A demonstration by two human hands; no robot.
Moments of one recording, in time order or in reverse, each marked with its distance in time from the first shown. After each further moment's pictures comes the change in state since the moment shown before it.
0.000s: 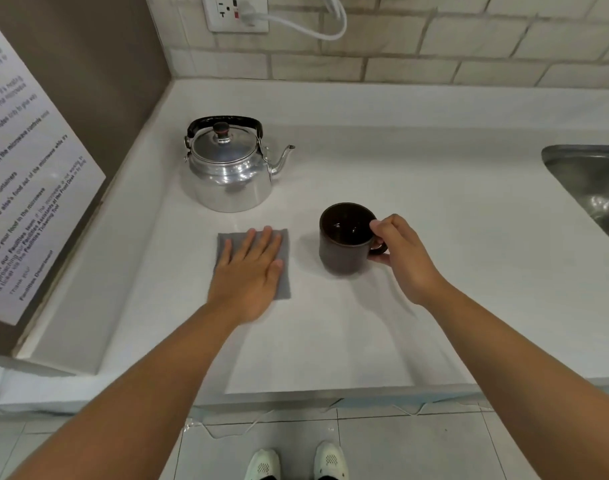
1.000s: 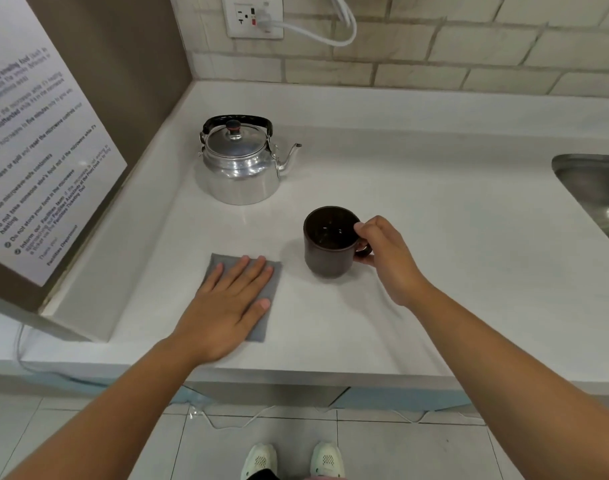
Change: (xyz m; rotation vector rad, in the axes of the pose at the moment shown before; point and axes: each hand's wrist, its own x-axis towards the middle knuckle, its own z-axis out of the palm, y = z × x) left_hand -0.081 -0.012 -0.010 -0.014 -0.060 0.158; right_hand -0.014 0.000 0.012 0.031 -0.097 -0.015
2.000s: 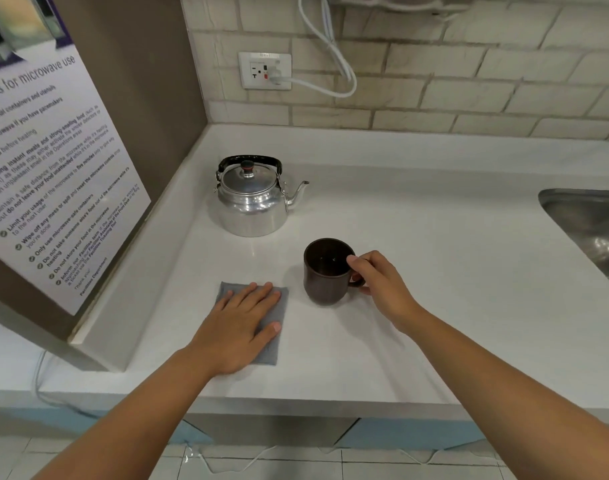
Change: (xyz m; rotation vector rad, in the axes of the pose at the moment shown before) left_hand 0.011 -0.006 -0.016 -0.023 -0.070 -0.035; right_hand 0.006 0.007 0.007 -0.215 -0.002 0.035
